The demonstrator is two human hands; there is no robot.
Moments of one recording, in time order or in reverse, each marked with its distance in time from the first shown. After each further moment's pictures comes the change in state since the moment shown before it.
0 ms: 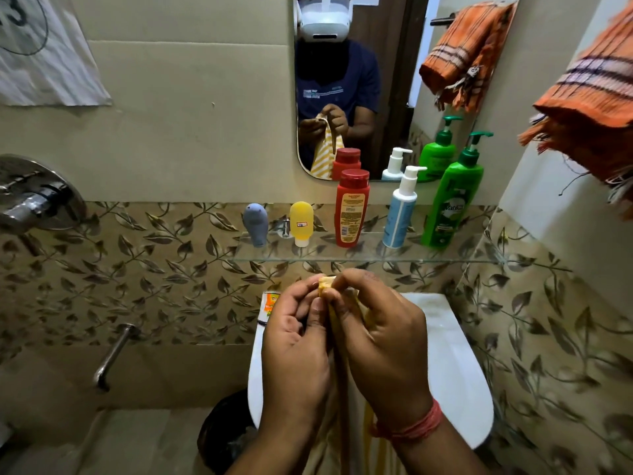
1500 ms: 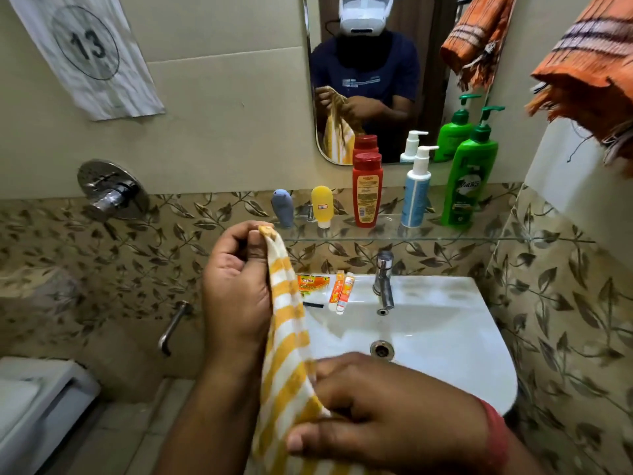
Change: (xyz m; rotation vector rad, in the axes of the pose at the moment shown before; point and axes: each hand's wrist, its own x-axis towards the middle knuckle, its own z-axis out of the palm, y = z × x) left_hand -0.021 0.066 -0.019 0.258 0.198 0.375; right_hand -0.036 -0.045 -0.075 0.360 -1.220 -0.152
